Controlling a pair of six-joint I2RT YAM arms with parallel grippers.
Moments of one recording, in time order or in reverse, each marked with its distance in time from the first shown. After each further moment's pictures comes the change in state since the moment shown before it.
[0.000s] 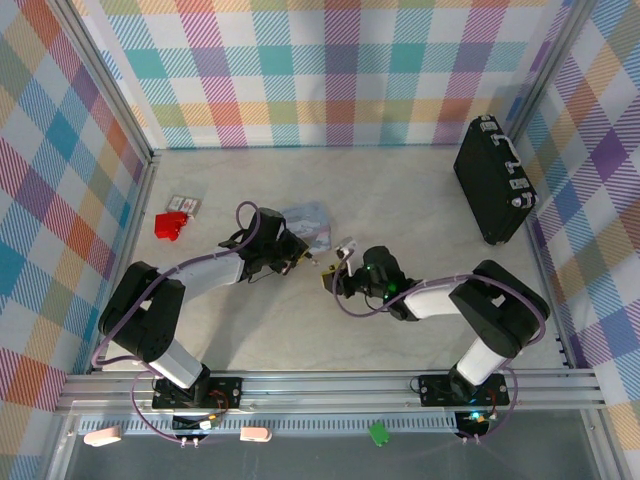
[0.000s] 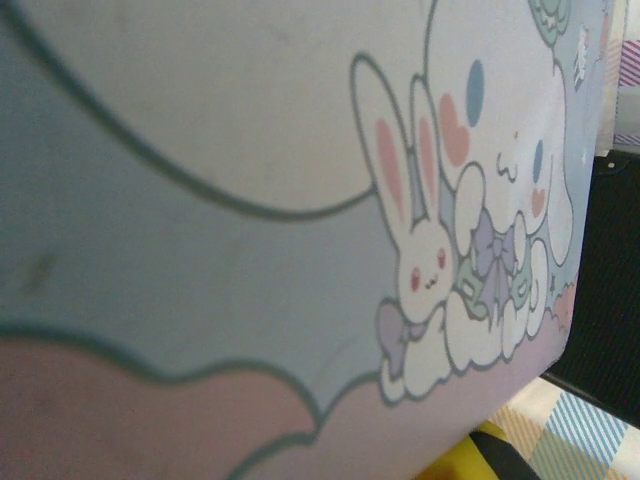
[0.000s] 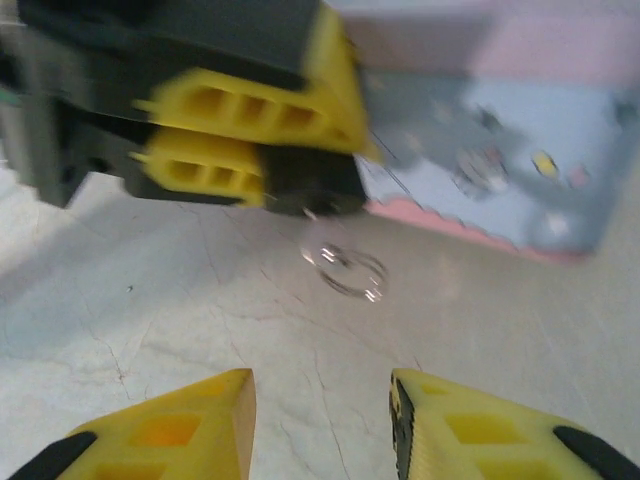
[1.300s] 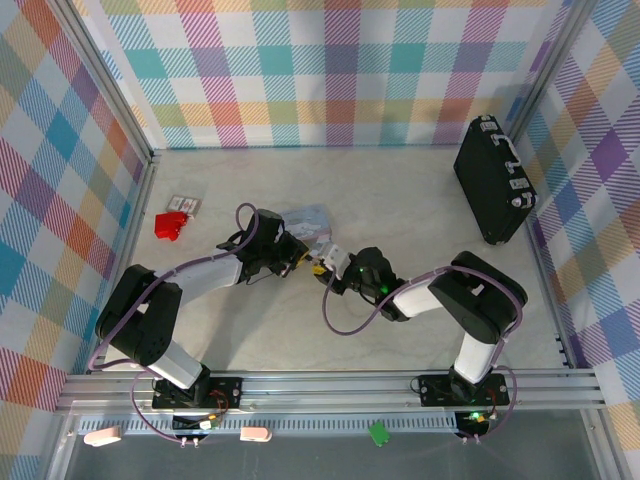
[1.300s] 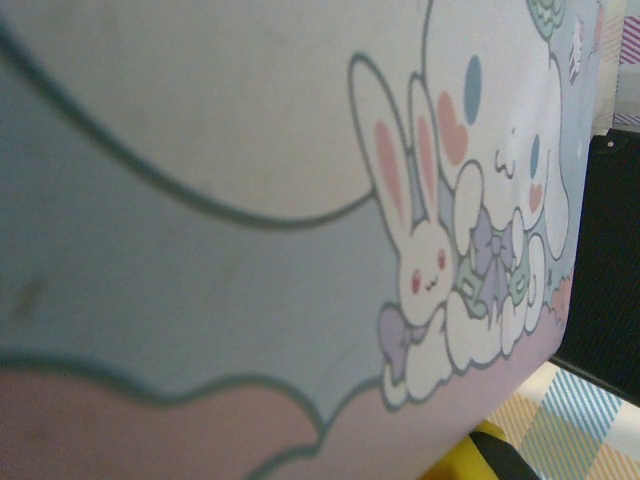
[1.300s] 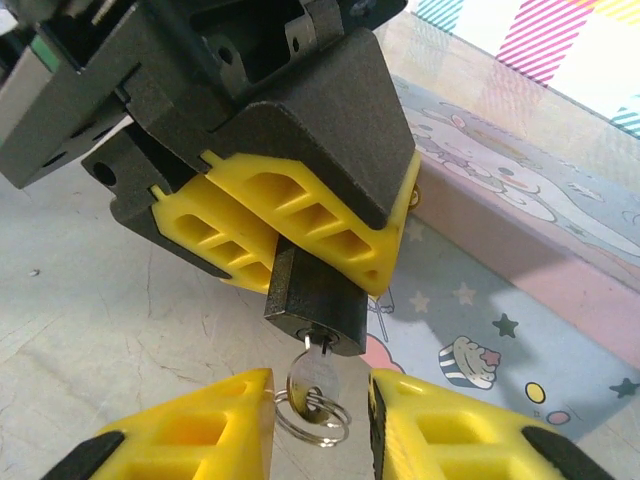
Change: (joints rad) left arm -0.007 -0.023 -0.017 -0.003 0.037 0.003; right arm 0.035 0.132 0.042 0.203 0.061 -0.422
